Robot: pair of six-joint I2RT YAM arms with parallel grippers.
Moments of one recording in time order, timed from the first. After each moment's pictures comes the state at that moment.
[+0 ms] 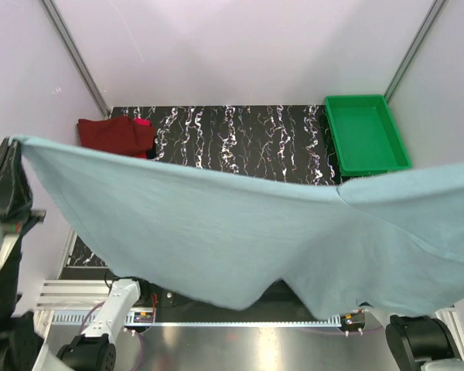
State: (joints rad) left arm 0.02 0.74 2.06 -0.69 0.20 0.35; right arm 0.11 0.95 2.58 -0.70 0.04 -0.40
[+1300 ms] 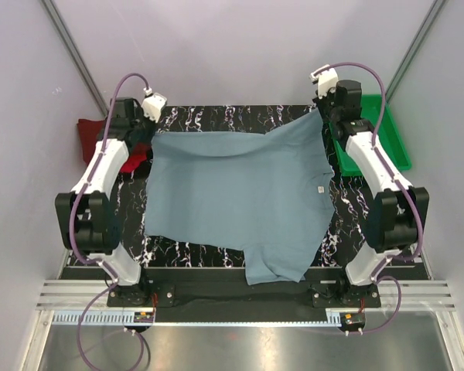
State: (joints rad) left arm 0.02 1.64 1.40 -0.39 0.25 0.50; right arm 0.12 1.69 1.51 -0.14 0.03 -0.43
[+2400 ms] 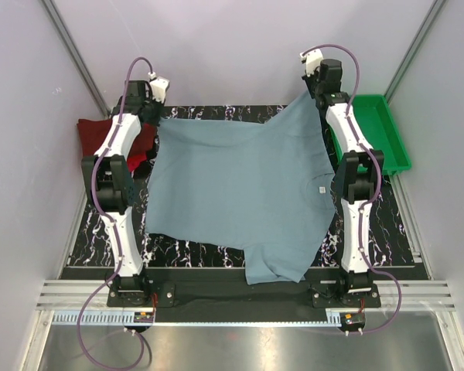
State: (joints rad) left arm 0.02 2.15 1.93 -0.45 0.18 0.37; right arm 0.10 2.40 2.33 -0.23 0.04 -0.44
